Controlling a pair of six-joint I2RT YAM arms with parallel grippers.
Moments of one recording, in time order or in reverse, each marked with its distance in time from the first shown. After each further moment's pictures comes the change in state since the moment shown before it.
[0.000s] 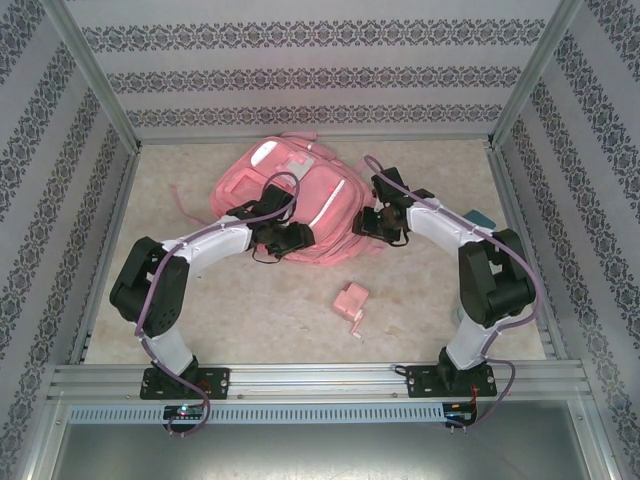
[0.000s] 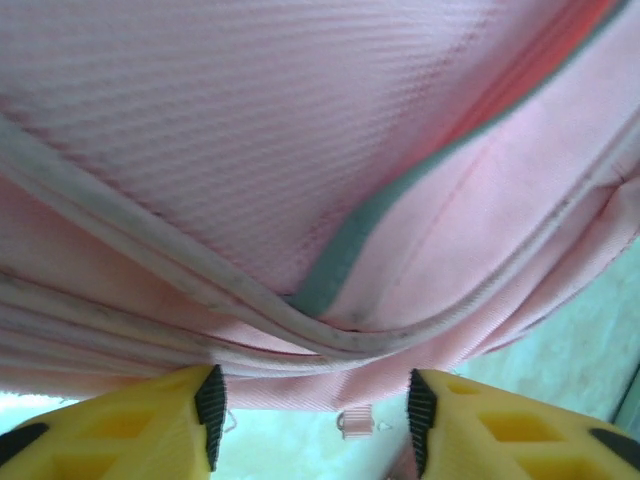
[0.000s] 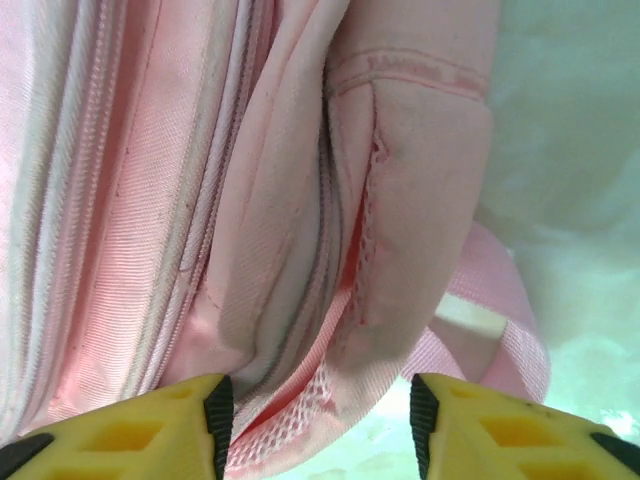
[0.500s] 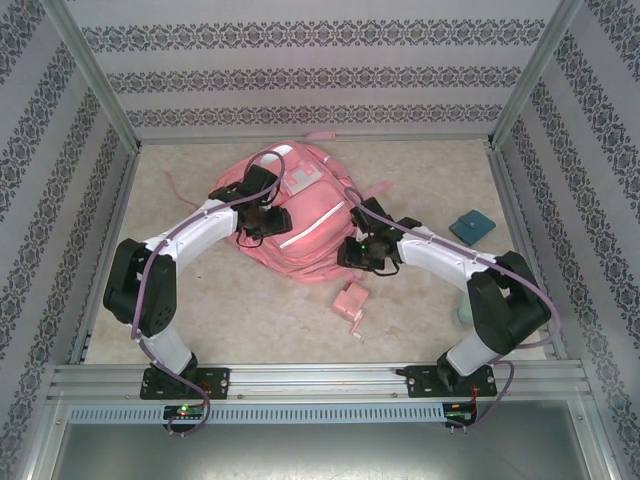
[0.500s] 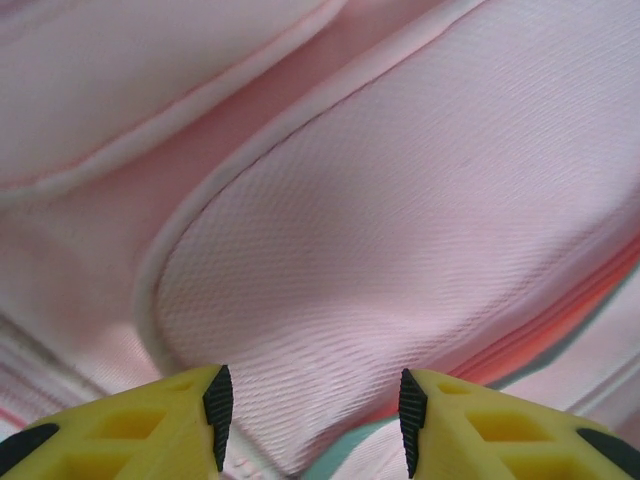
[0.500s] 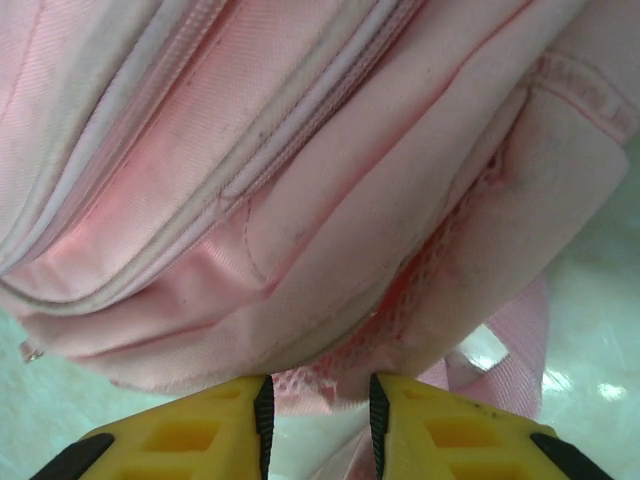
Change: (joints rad) left arm 0.107 -0.023 0.112 -0.215 -0.146 0.183; right arm 0.199 -0.129 -0.201 0.080 -0.048 0.119
